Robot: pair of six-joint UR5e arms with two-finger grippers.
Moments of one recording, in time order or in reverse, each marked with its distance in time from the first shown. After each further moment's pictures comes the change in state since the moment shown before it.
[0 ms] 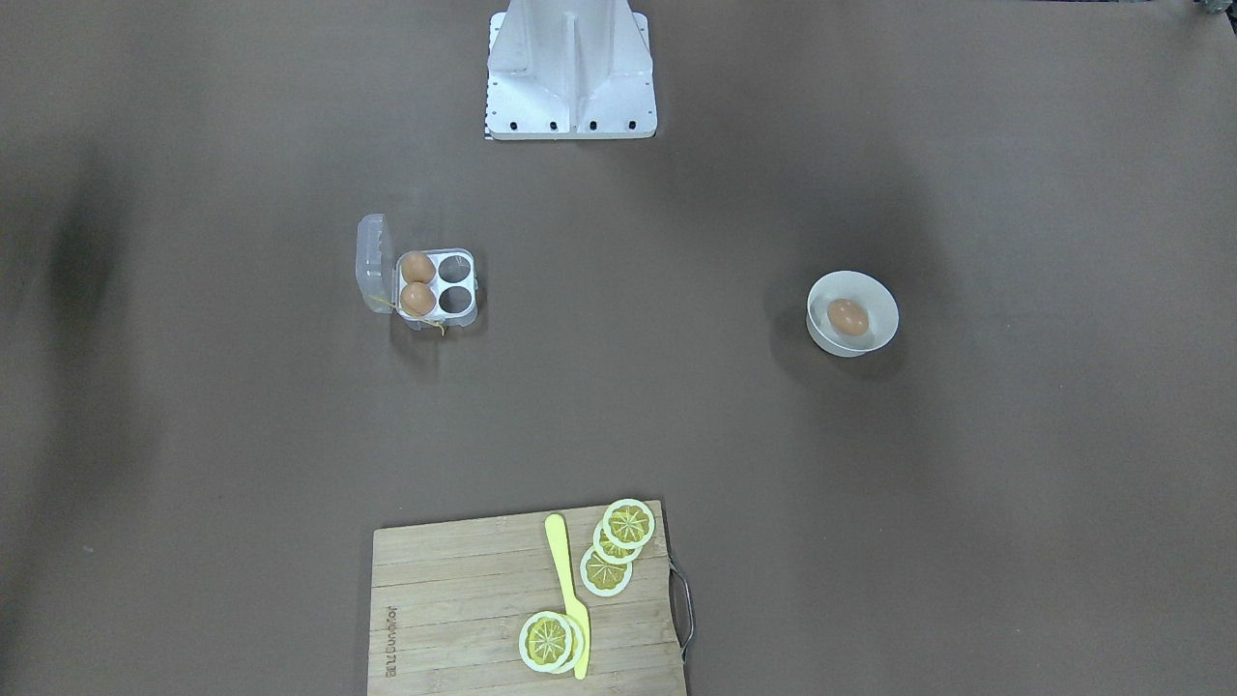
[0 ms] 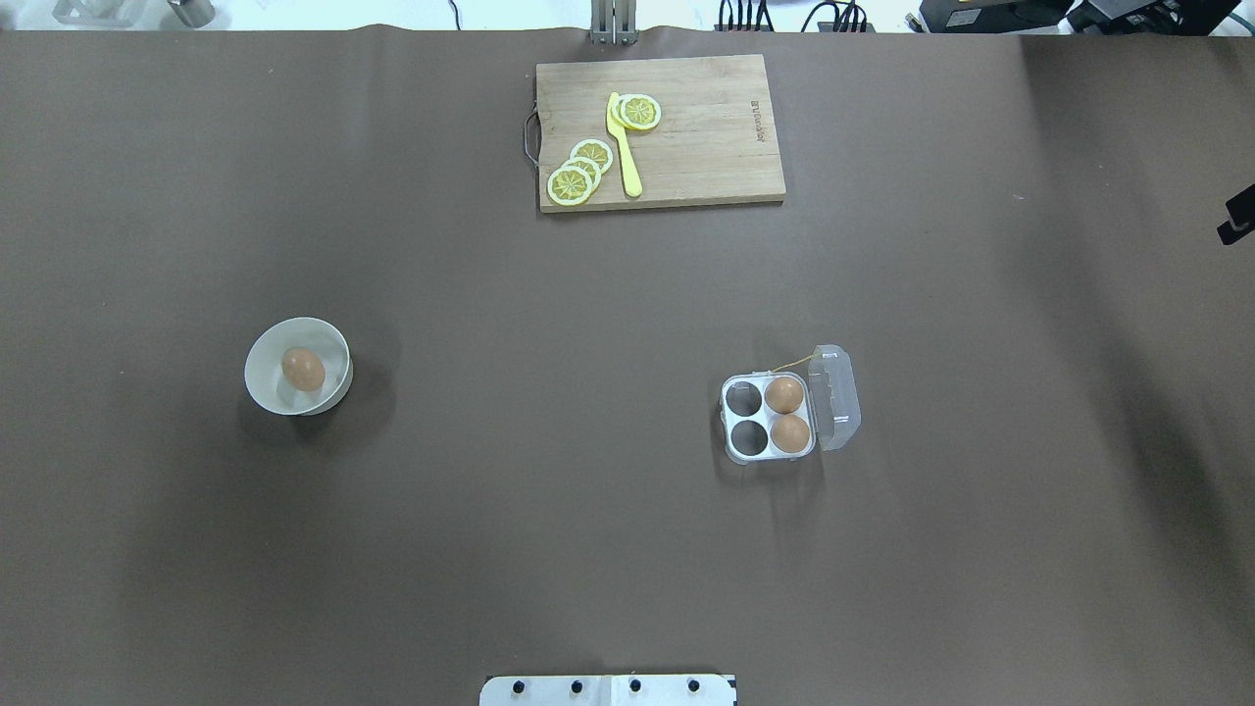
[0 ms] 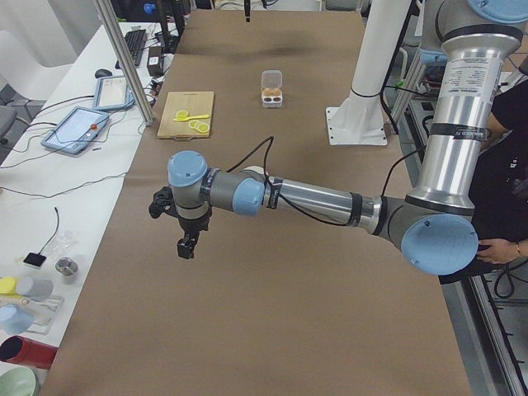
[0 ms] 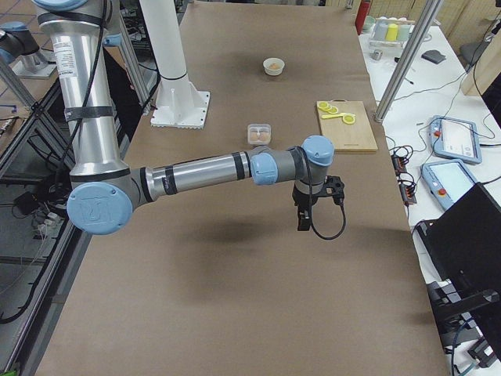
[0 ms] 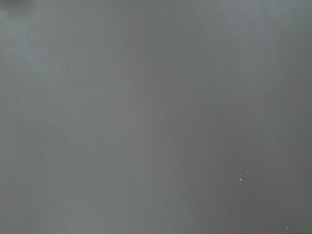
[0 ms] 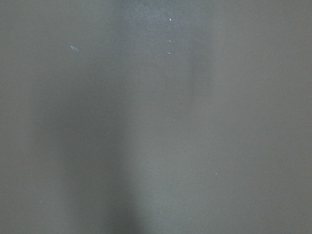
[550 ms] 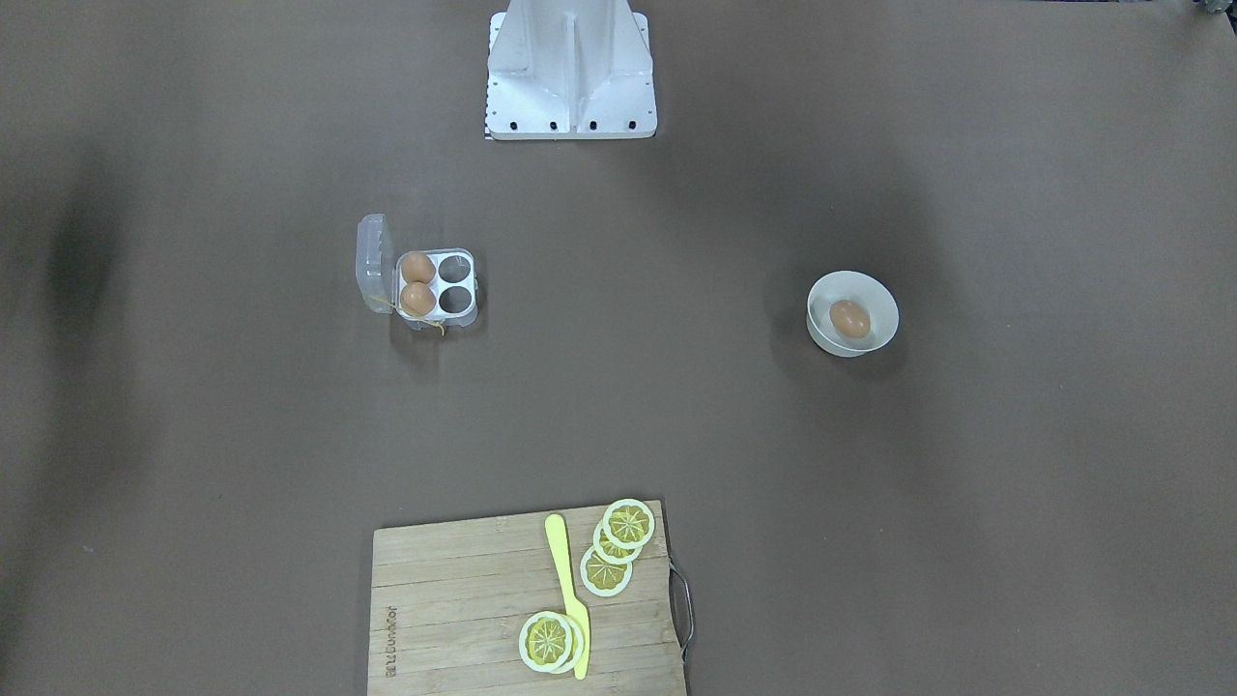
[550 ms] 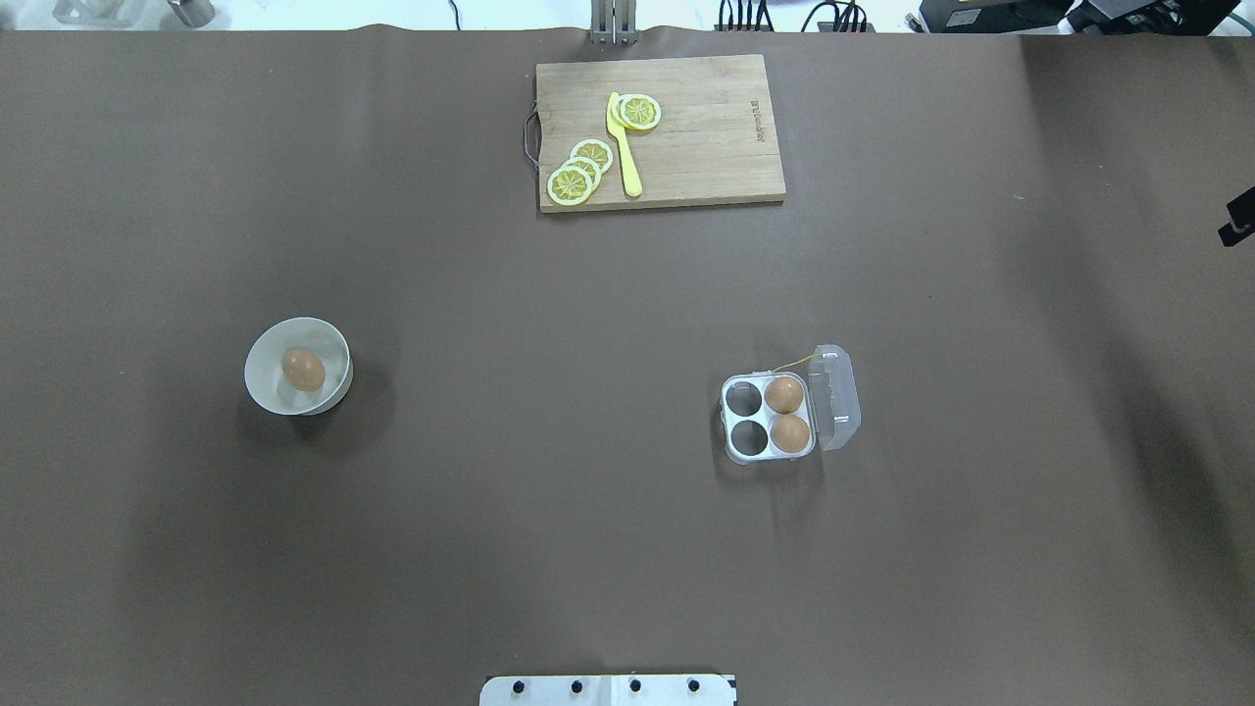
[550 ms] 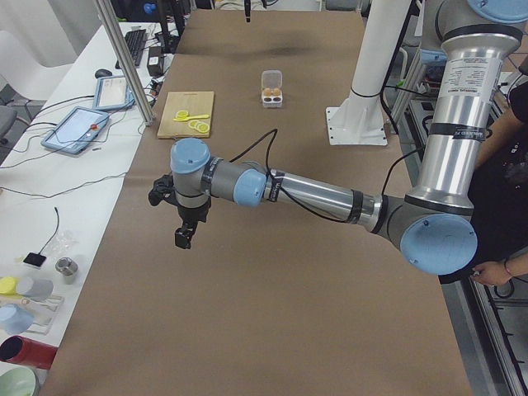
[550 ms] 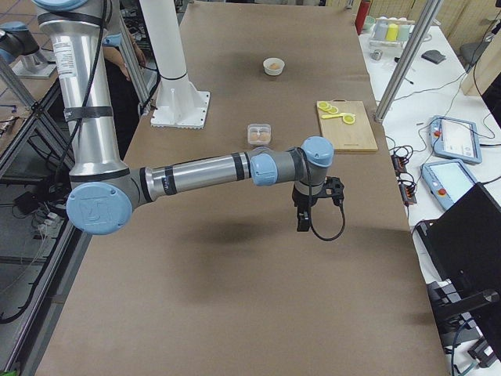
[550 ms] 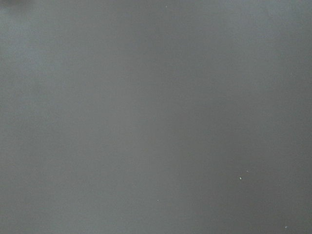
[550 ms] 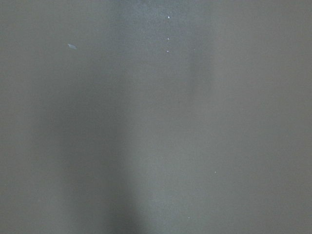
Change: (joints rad) left arm 0.005 -0.006 -0.065 -0.001 0.023 -0.001; right arm 0.000 -0.003 -0.001 0.000 0.001 -0.001
